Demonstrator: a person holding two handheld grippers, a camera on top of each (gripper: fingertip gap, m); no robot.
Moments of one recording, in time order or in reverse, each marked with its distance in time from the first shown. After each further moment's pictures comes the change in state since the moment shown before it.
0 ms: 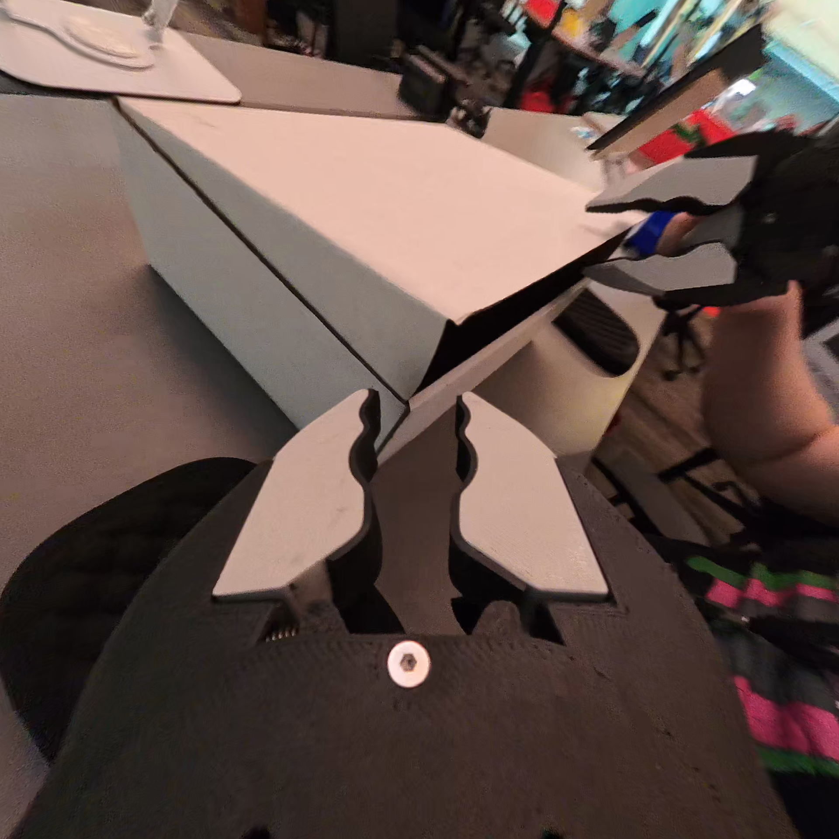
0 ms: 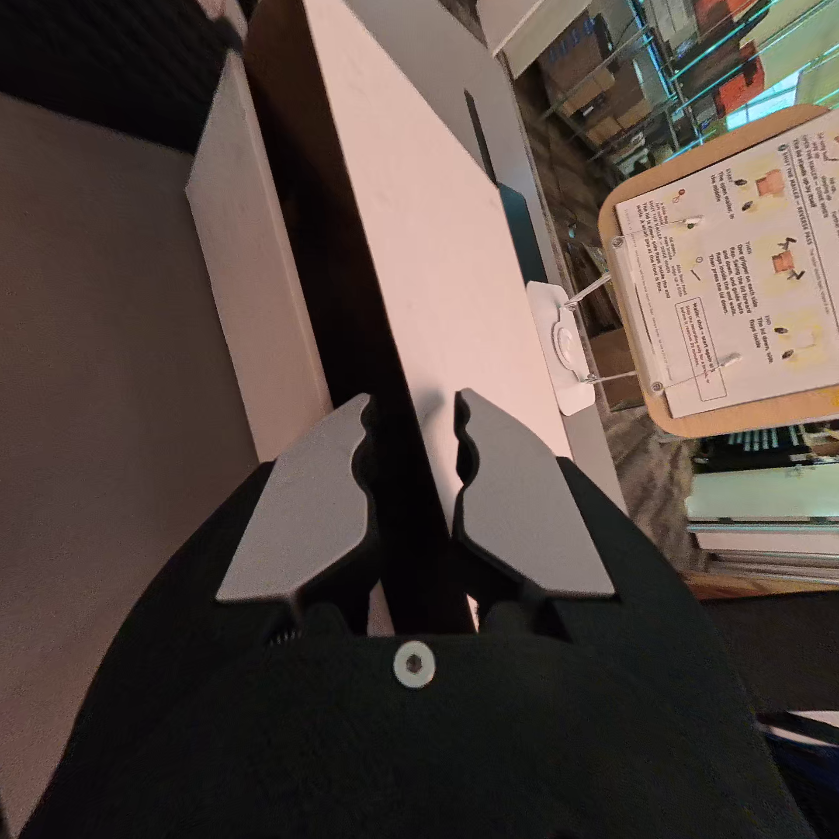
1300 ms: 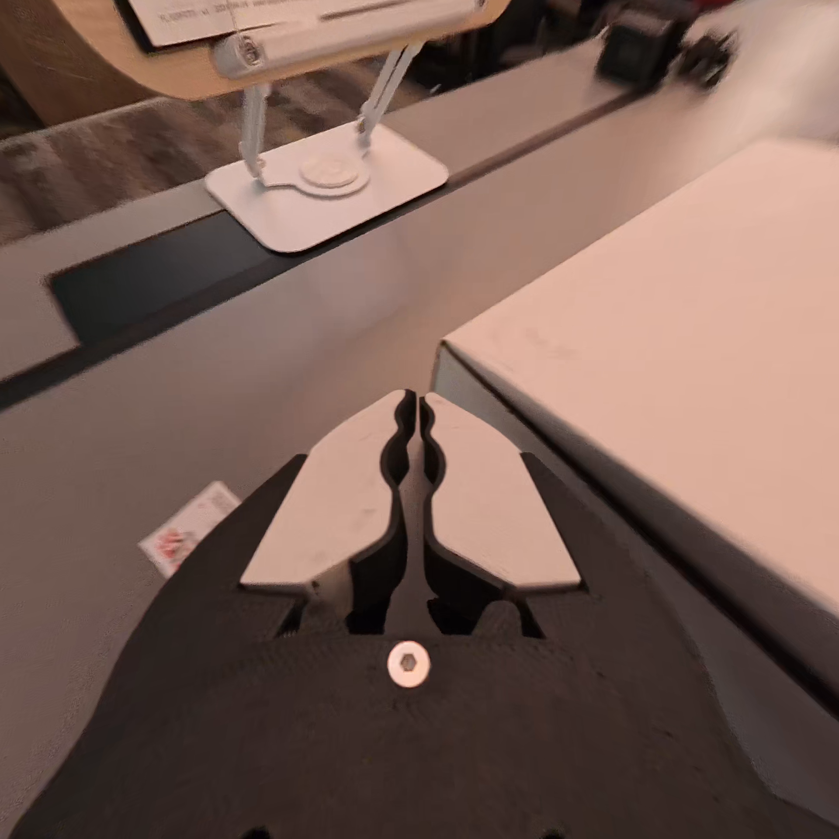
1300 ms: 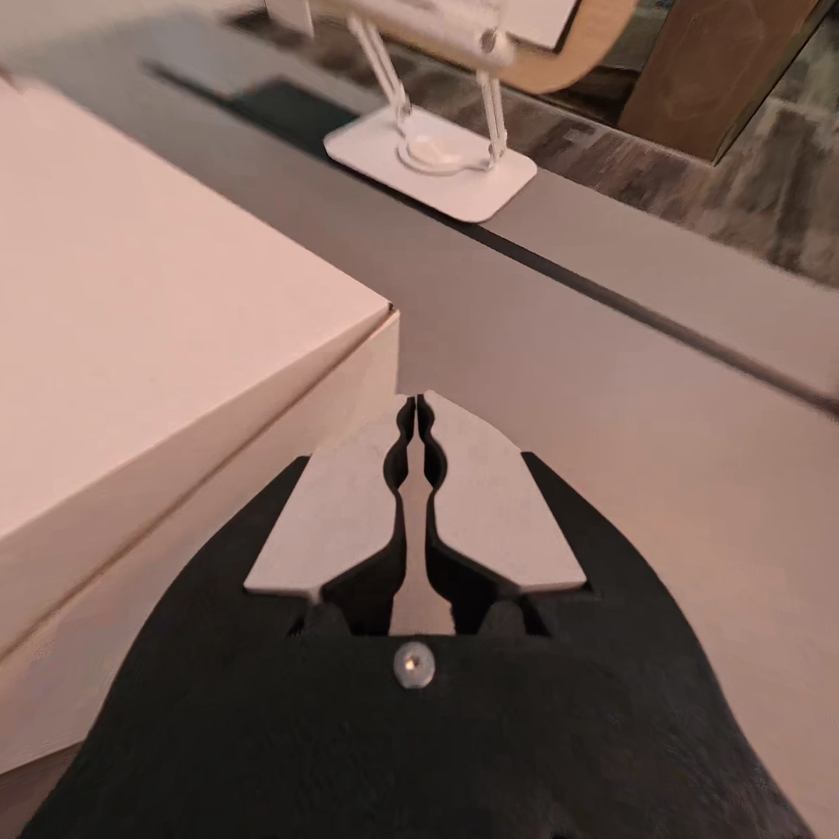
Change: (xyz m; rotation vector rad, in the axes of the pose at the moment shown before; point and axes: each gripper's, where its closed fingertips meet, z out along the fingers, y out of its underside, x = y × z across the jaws) left arm -0.171 -0.102 0.101 -0.068 -0.282 0.268; right arm 0.142 0.198 0.046 -0.011 0.067 0.843
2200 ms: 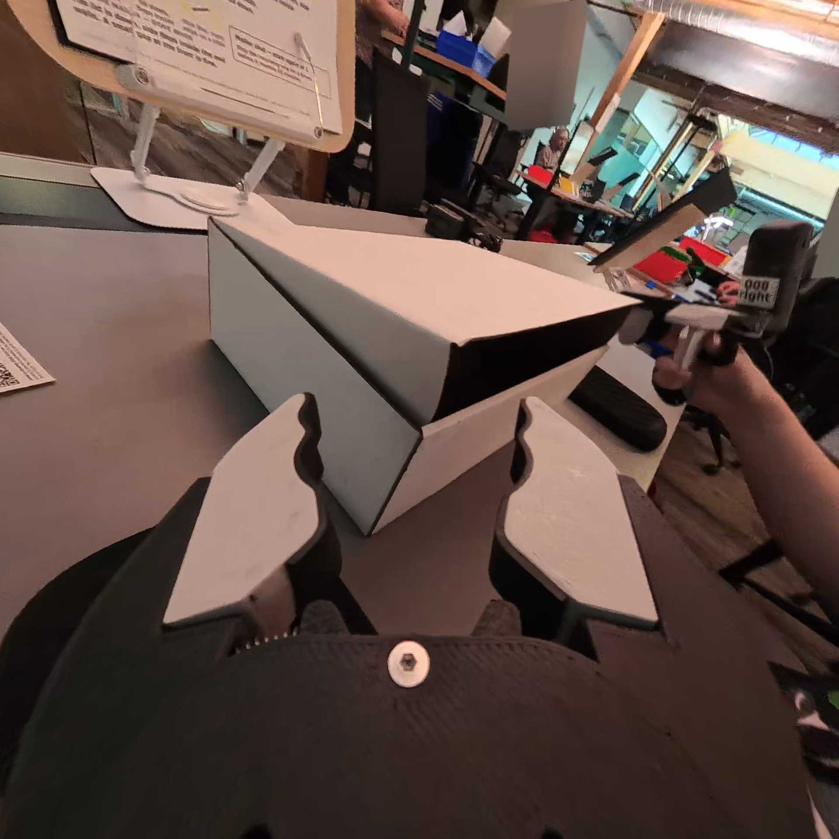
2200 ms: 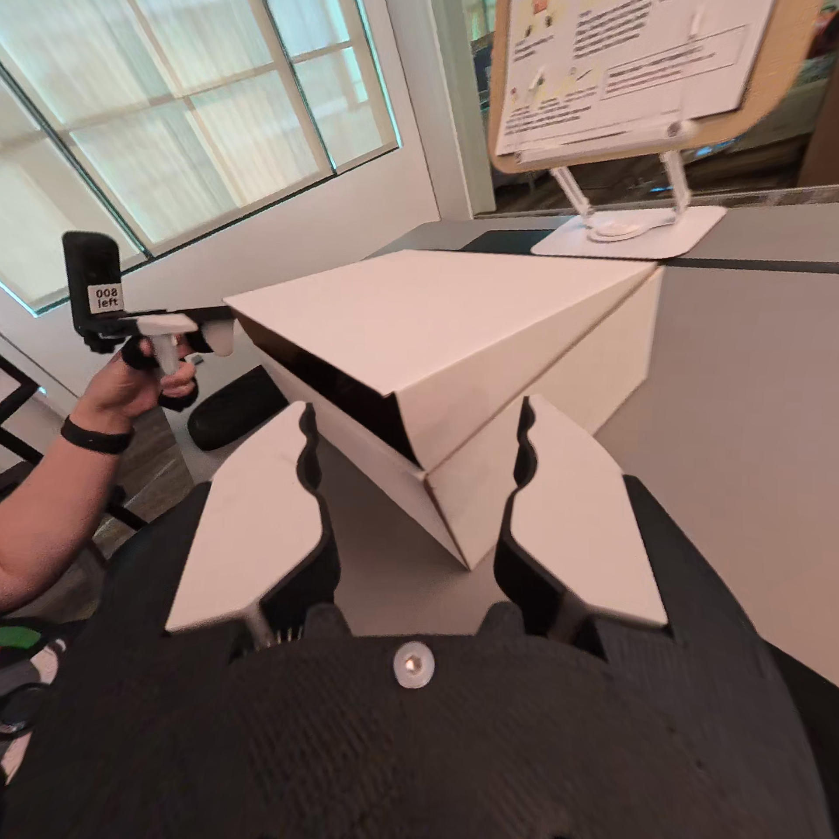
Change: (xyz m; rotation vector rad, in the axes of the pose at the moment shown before) left arm 0.147 0.054 -0.147 0.331 0.184 -0.274; right arm -0.137 0.012 -0.131 0.312 -0.331 0.274
